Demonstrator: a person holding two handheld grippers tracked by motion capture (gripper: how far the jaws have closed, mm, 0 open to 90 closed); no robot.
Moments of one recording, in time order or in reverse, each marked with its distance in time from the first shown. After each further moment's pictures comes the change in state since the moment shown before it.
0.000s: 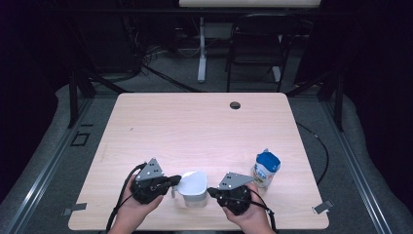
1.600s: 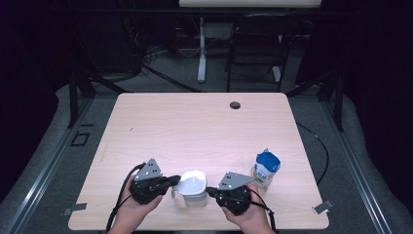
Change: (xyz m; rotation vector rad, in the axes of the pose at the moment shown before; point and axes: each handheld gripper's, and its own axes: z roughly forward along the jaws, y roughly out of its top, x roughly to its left) left arm 0.001 -0.002 -0.001 -0.008 -0.001 -0.010; right arm 0.003 0.005 -0.004 -0.029 0.007 -0.015
